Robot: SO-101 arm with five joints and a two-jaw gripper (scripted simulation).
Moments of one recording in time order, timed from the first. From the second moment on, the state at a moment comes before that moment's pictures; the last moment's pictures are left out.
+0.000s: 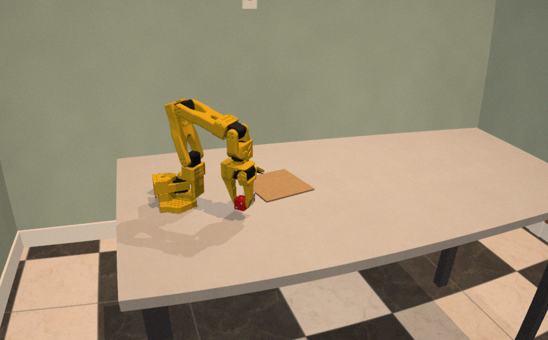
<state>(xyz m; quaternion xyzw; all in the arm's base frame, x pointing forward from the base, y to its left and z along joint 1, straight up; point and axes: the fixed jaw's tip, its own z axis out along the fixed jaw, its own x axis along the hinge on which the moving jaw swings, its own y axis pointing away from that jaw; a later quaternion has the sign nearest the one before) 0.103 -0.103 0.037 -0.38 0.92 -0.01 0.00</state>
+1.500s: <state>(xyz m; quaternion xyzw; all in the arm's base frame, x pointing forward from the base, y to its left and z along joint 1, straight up) 0.103 -0.103 0.020 -0.38 0.92 -0.01 0.00</state>
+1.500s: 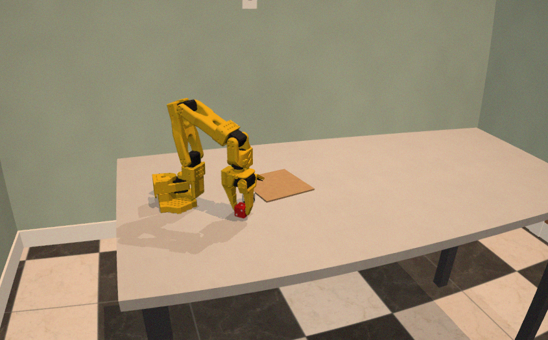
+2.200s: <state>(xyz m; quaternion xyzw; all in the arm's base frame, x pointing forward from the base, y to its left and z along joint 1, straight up) 0.103 -0.104 0.014 -0.38 0.92 -0.01 0.00</state>
